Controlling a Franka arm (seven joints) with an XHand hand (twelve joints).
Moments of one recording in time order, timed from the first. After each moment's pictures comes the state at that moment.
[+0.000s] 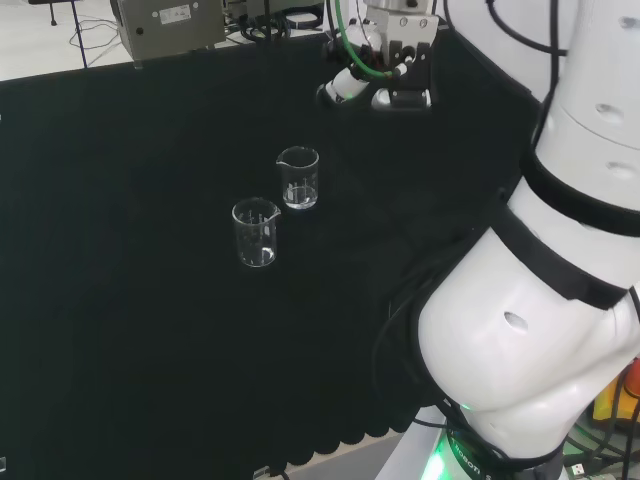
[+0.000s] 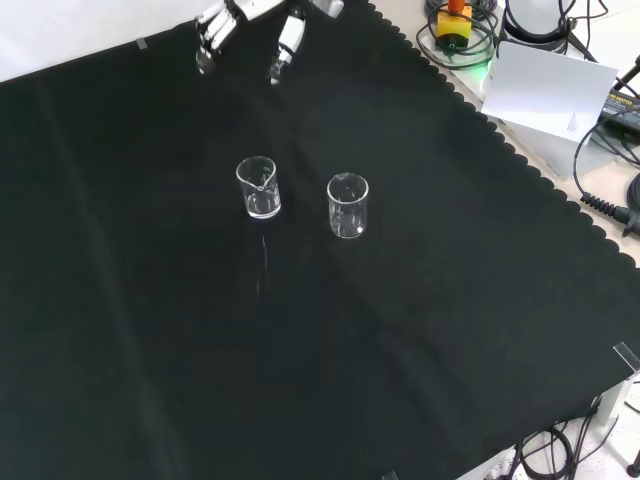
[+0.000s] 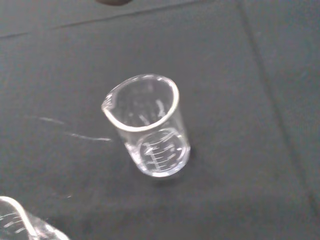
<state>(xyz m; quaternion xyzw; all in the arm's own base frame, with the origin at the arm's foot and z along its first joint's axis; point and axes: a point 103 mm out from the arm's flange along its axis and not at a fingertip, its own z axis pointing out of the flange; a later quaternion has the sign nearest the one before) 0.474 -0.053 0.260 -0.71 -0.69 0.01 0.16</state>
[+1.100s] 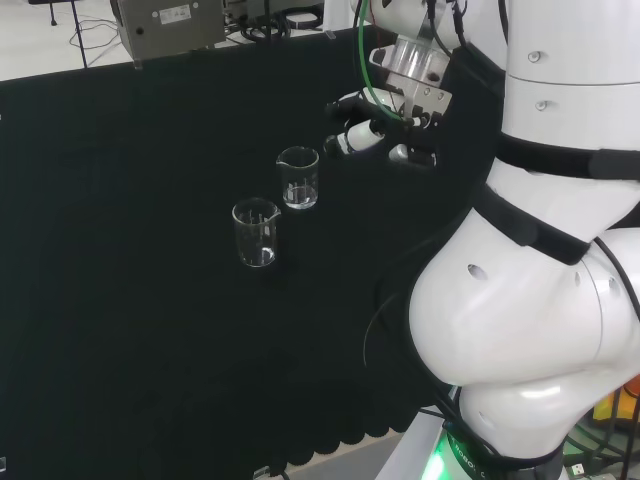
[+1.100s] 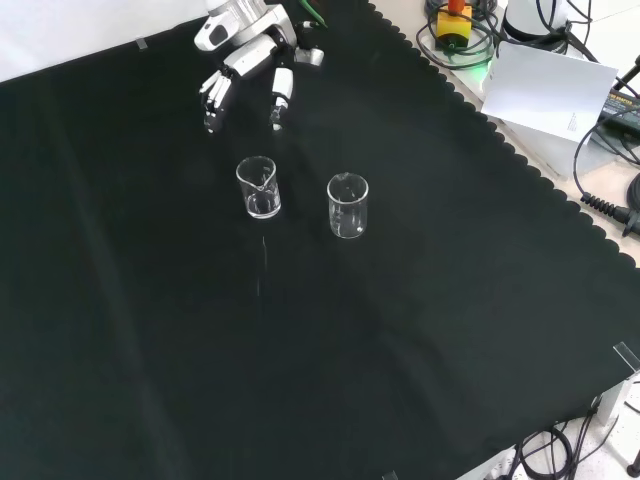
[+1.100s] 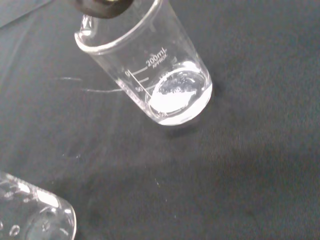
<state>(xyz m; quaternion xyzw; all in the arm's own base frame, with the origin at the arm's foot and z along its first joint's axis) 0.488 -0.084 0.144 -0.64 -0.71 -0.07 0.26</state>
